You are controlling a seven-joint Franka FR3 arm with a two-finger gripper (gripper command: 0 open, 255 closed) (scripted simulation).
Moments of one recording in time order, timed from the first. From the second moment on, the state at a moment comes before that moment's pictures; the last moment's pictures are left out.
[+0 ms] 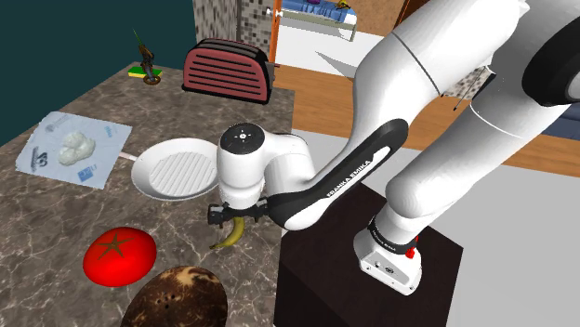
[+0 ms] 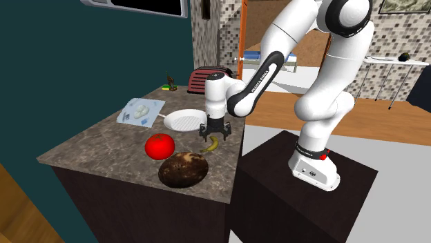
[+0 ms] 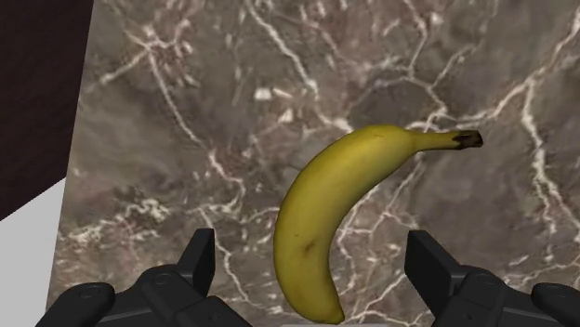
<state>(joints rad) -0.35 -0.07 1.14 -2.58 -0.17 2.57 1.51</state>
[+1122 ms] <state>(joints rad) -0.25 -0.20 1.06 -2.57 0.03 2.49 1.36</state>
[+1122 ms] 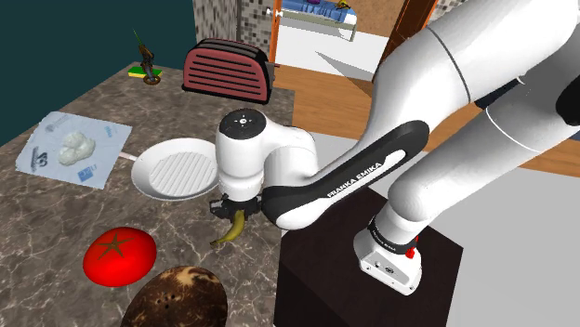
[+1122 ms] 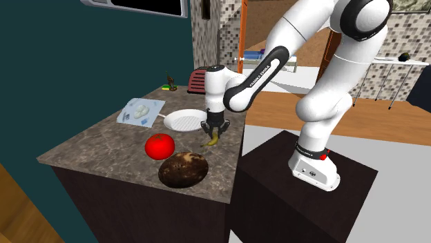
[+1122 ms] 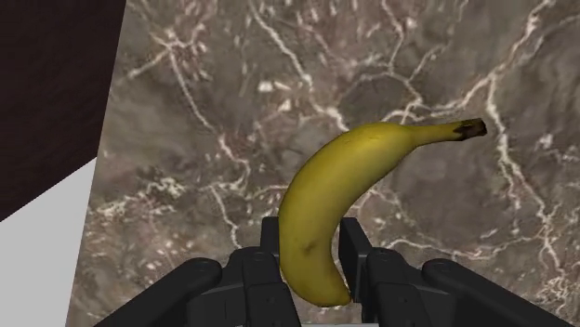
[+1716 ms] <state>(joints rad) -0.15 -0.34 0.94 -2.53 0.16 2.34 1.24</state>
